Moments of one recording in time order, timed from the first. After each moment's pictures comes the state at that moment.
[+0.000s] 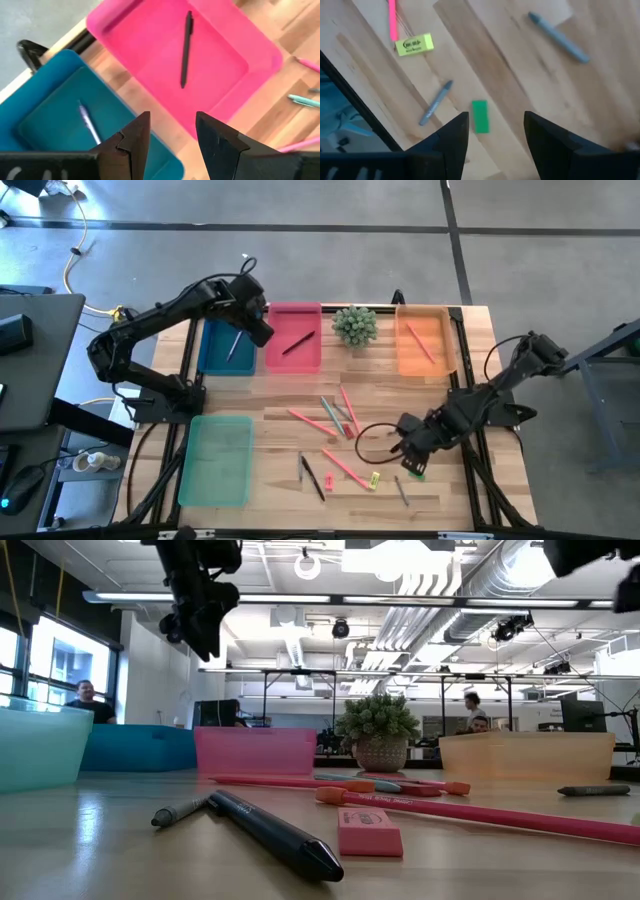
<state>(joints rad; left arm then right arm) 0.75 1.37 1.29 -1.07 -0.04 -0.18 0.60 1.37 1.04 -1.04 -0.05 1.18</state>
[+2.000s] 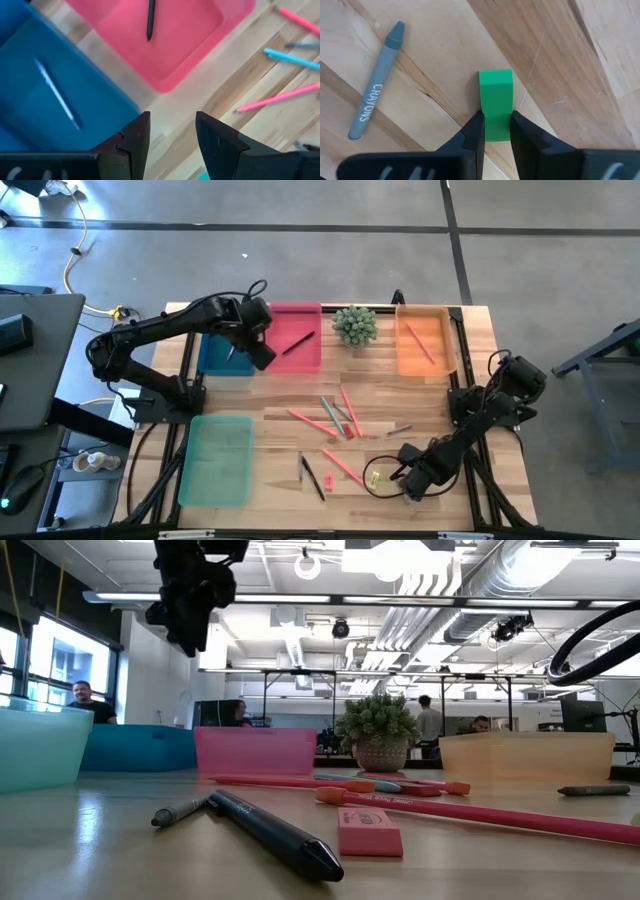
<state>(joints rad) 0.53 1.37 1.29 -1.23 -0.04 -0.39 0.81 1.71 0.89 -0.73 -0.12 1.42</state>
